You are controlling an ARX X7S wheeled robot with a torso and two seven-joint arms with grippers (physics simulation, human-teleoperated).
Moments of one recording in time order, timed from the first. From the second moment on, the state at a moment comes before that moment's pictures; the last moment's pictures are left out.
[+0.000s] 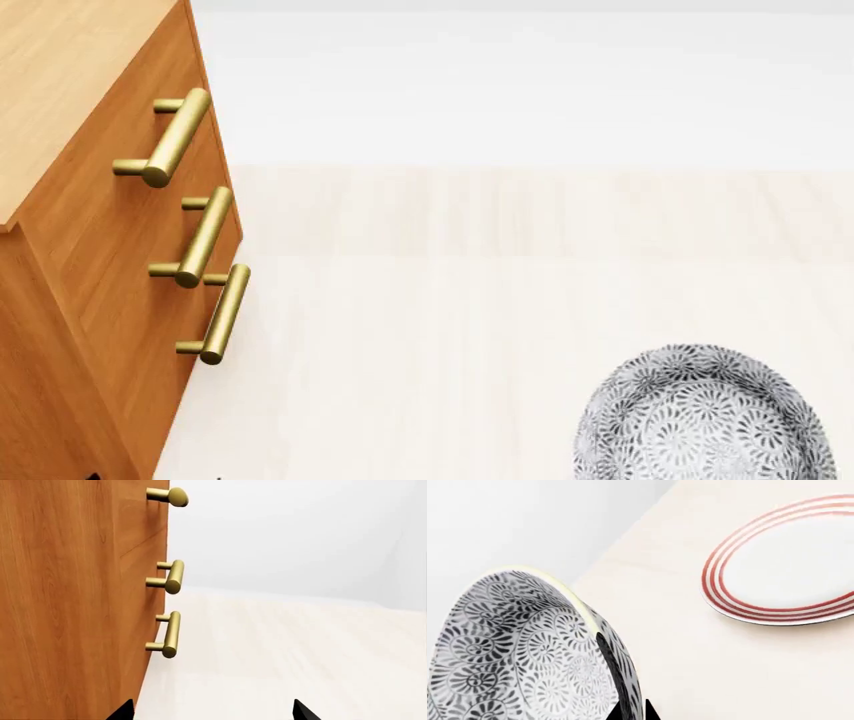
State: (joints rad) left arm 0.10 -0.35 0.37 0.39 -0.41 -0.14 -0.40; right arm -0.12 0.35 -0.08 -0.21 0.96 -0.13 0.69
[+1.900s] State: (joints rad) left arm -0.02 -0.39 0.55 0.61 -0.31 -0.36 -0.41; right arm 0.10 0.38 -0.41 -0.34 0.09 0.17 0.79
